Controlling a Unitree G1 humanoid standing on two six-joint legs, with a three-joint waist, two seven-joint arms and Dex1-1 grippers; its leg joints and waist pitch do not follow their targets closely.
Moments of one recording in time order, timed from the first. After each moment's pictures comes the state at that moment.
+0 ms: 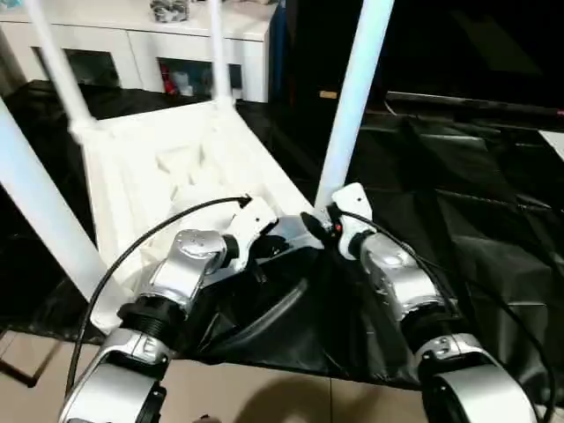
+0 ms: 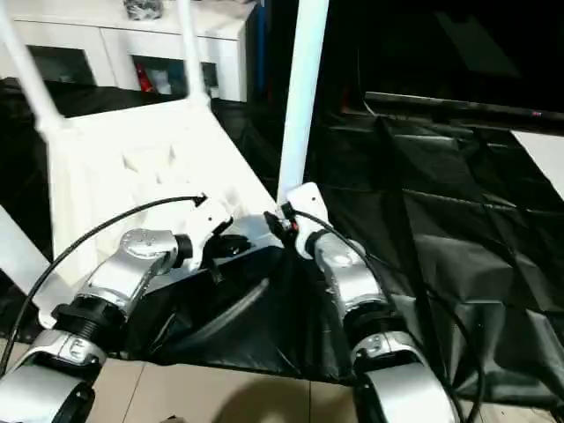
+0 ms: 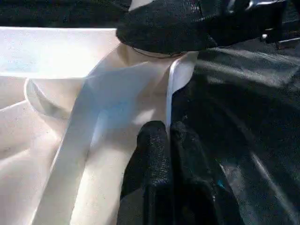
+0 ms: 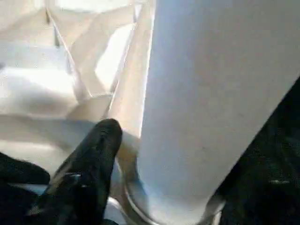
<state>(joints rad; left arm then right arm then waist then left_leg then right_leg) -0.61 0.19 -0.19 0.63 0.09 0.22 -0.81 -0.63 -0.02 0.03 0.84 -0.01 -0.03 0.42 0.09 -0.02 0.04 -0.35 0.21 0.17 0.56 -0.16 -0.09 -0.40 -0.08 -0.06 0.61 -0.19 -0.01</state>
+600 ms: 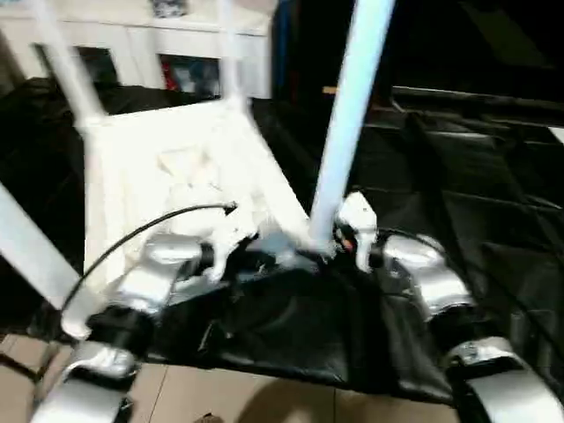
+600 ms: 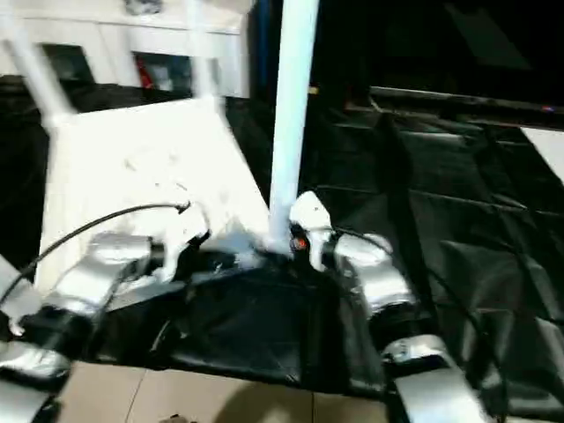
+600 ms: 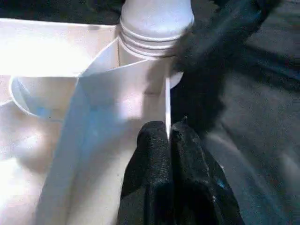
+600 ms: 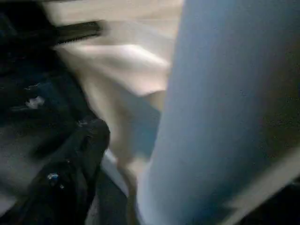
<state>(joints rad) -0.52 0.35 -0.22 0.51 0.00 0.20 -1.18 -0.59 -0.21 0.14 0.75 0.03 -0.09 1.08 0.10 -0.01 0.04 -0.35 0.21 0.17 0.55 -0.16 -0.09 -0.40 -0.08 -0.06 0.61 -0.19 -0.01</state>
